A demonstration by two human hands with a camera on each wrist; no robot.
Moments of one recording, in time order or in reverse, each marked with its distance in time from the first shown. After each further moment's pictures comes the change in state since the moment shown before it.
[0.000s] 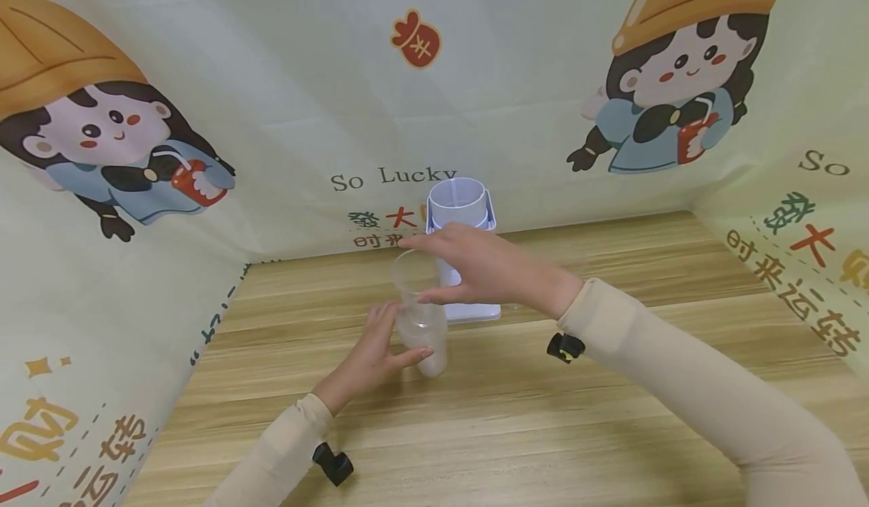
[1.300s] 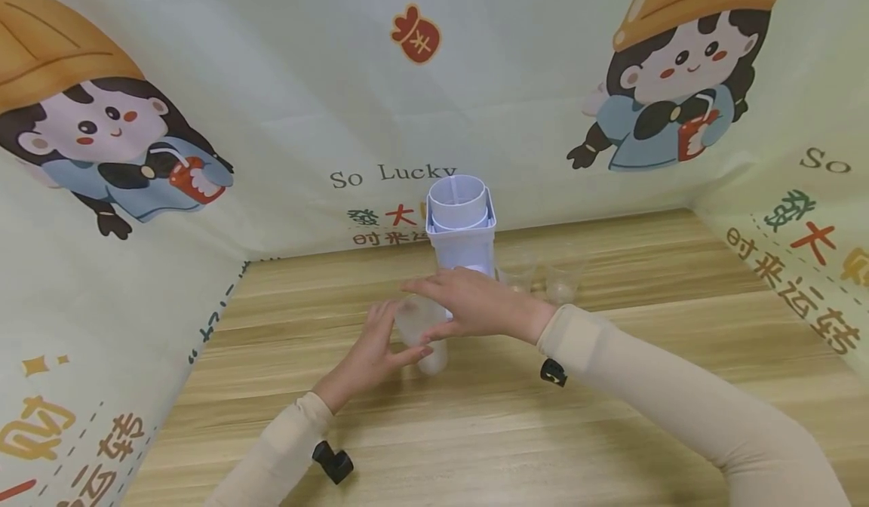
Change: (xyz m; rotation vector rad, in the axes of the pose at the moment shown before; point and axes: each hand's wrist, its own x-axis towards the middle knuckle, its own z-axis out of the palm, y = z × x) left_hand 0.000 -0.003 0.002 0.017 0.000 0.008; right_hand -0.009 0.010 0.072 -0.054 -0.097 -0.011
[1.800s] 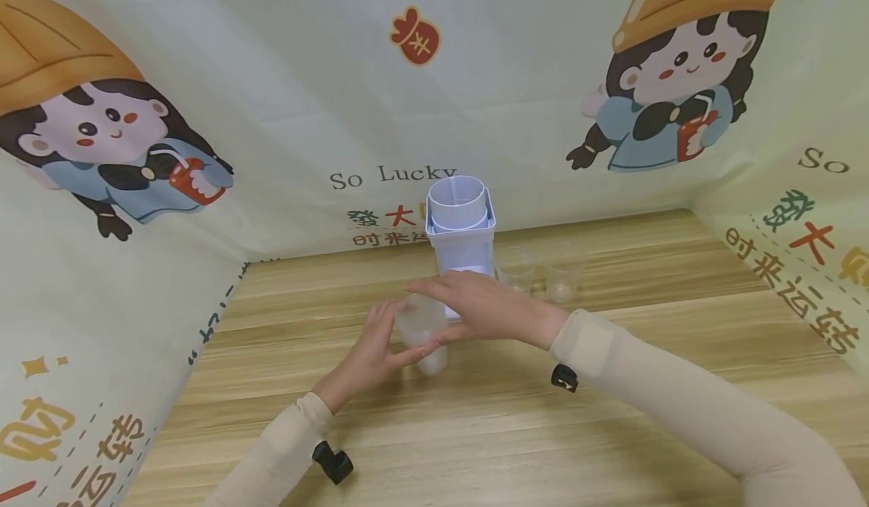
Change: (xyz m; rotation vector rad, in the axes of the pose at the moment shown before) left_hand 0.000 0.000 -0.001 0.014 0.014 0.023; right_hand -0.011 -0.001 -0.003 0.025 0.006 0.029
